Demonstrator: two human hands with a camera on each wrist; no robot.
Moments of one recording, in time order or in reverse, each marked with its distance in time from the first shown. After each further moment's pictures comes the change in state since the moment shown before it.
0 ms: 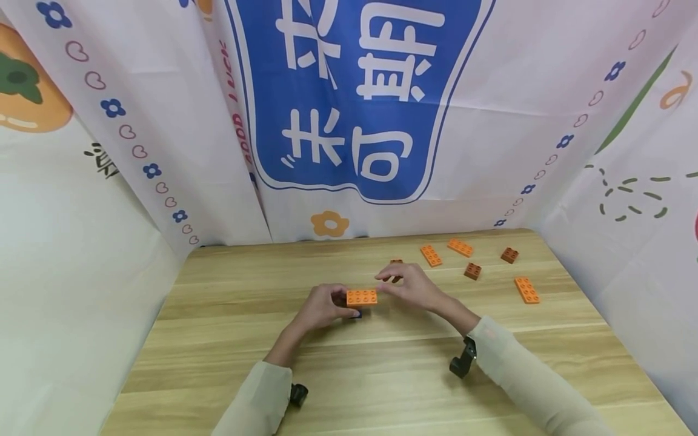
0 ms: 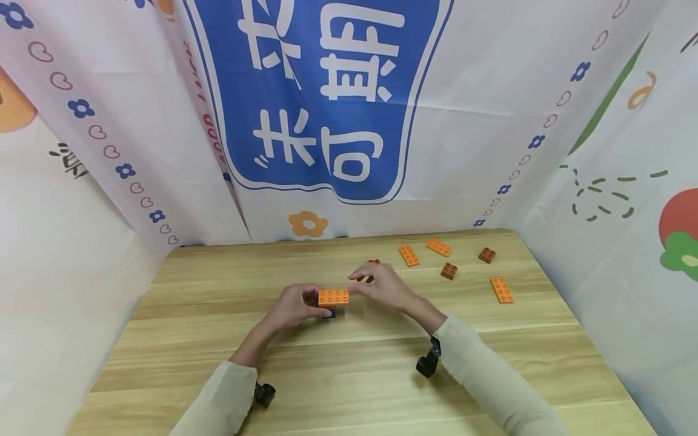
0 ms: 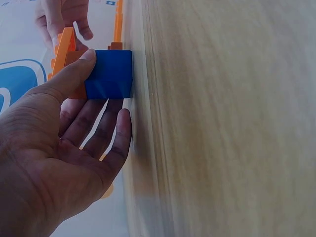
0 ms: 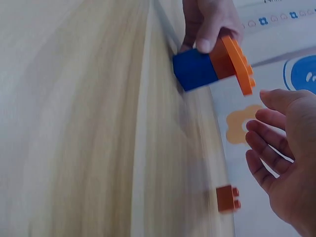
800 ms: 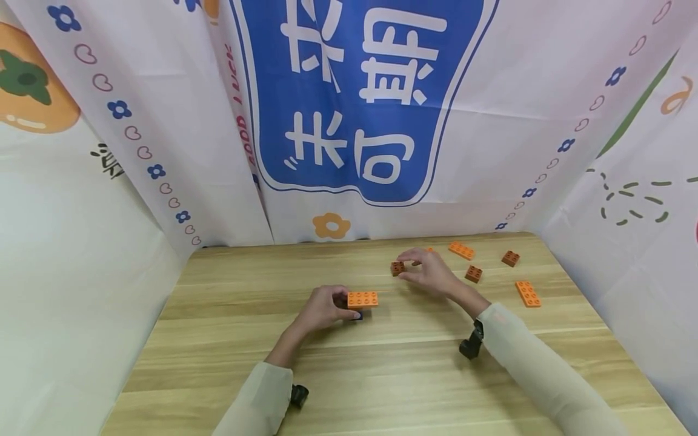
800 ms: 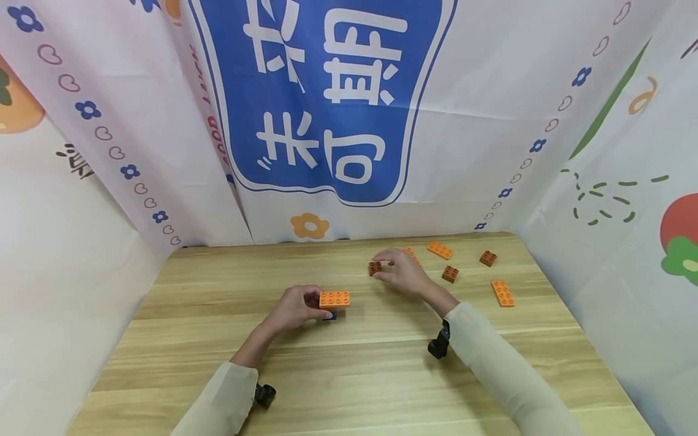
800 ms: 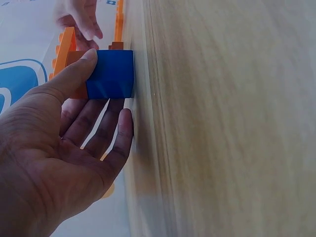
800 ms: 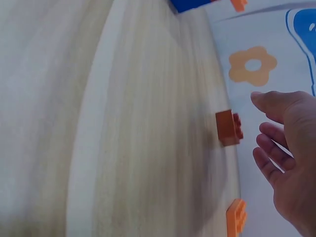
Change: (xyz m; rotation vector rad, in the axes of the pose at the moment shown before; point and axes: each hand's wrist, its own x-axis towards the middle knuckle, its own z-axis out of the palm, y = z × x) left_hand 0.000 -0.002 0.000 0.012 -0.012 -0.022; right_hand 0.005 0.044 -0.036 -0.103 0.059 0.006
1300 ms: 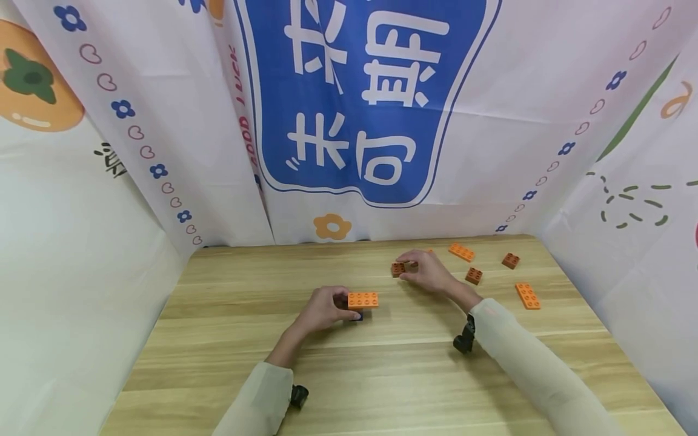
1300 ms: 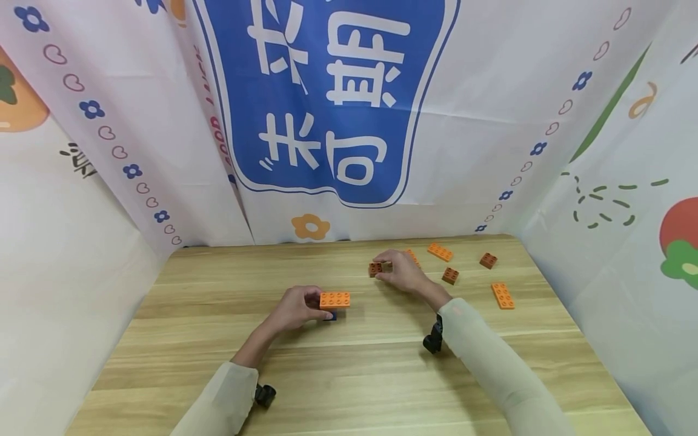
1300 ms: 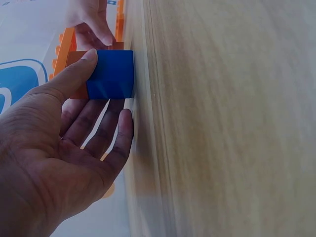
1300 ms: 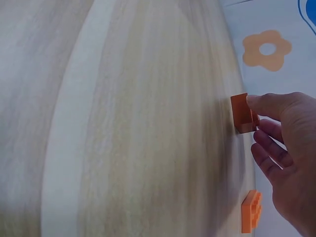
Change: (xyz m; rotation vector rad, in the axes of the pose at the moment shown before) left_hand -0.001 0.000 0.000 -0.018 -0.004 -0.001; right_hand 0.011 0.021 0.008 -0.030 -0.063 0.079
